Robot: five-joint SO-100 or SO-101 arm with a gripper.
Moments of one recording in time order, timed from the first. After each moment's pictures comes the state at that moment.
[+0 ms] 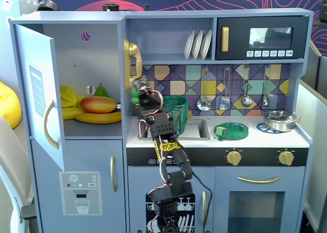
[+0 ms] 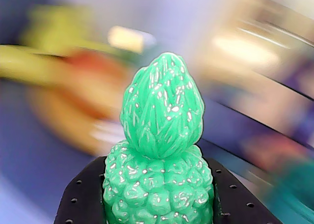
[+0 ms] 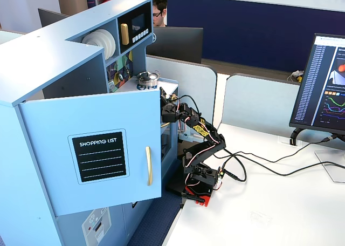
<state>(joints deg) -17.9 141.8 98.2 38.6 -109.5</state>
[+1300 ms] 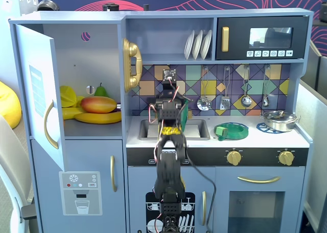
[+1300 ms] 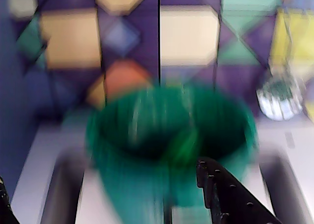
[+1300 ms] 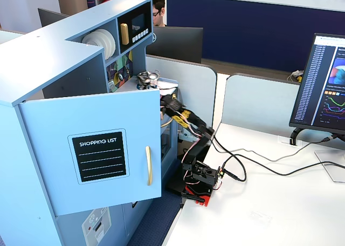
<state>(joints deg) 0.3 125.0 89.0 39.0 -93.8</state>
